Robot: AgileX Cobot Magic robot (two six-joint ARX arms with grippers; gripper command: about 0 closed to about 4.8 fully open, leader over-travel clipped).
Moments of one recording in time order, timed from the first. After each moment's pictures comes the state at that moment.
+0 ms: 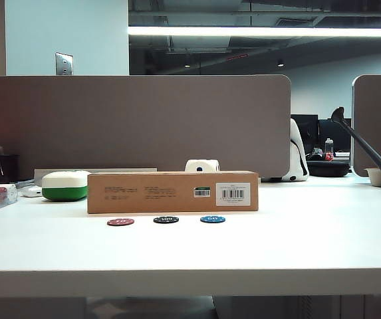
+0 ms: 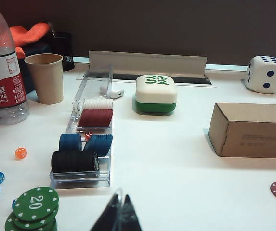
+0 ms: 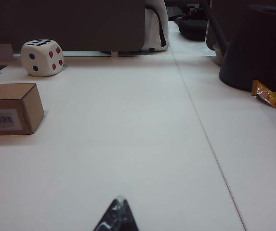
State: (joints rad) left arm 0.04 0.00 0.00 -0.03 0.00 -0.01; right arm 0.05 0.00 0.01 -0.07 0.02 0.02
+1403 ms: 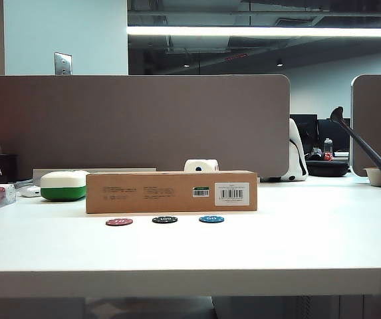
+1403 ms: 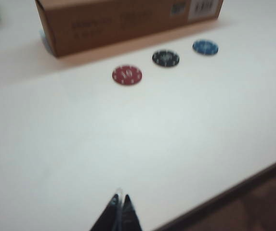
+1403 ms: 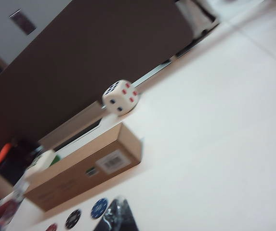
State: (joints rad) left arm -0.47 0.36 0.09 -0.11 0.00 -0.01; right arm 0.06 0.00 0.01 0.01 -0.16 0.66
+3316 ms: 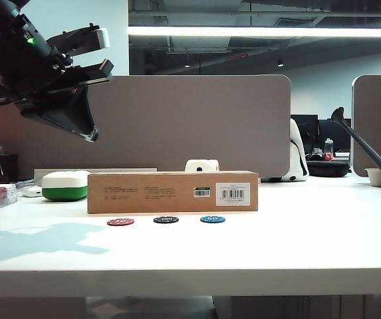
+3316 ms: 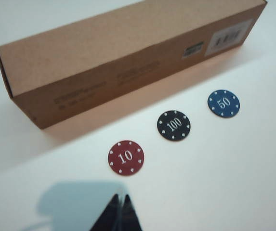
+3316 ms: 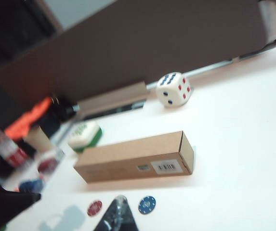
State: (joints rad) left arm -0.46 1.28 0.79 -0.14 0.00 -0.01; right arm 0.12 0.45 0.59 -0.22 -0.33 0.43
